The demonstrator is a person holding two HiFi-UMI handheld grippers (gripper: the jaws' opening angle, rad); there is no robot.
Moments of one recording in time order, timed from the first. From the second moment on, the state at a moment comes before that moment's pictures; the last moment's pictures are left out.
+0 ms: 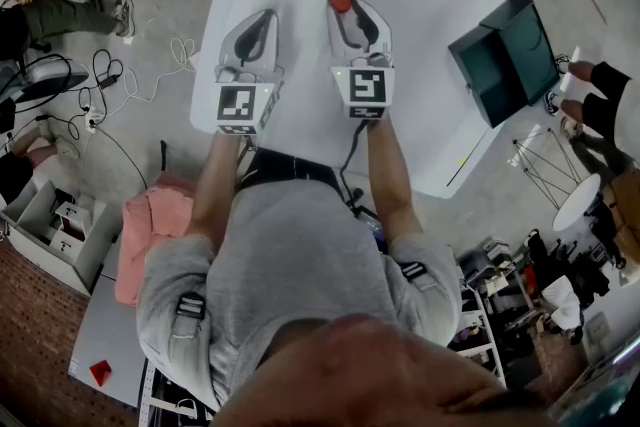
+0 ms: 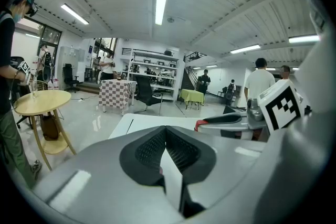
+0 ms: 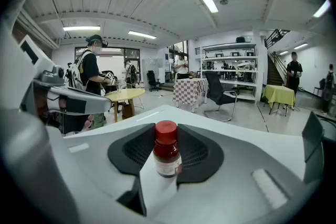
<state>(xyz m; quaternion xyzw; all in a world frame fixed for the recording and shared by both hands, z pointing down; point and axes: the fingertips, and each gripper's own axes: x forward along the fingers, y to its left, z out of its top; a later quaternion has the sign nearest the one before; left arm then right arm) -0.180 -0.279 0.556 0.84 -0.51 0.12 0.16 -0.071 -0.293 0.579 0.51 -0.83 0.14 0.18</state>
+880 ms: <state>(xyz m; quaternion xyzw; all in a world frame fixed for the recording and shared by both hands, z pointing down) -0.178 -0.270 0.549 0.84 -0.51 0.12 0.16 -0.071 -0.290 0.579 0.52 -0.83 0.15 0.17</state>
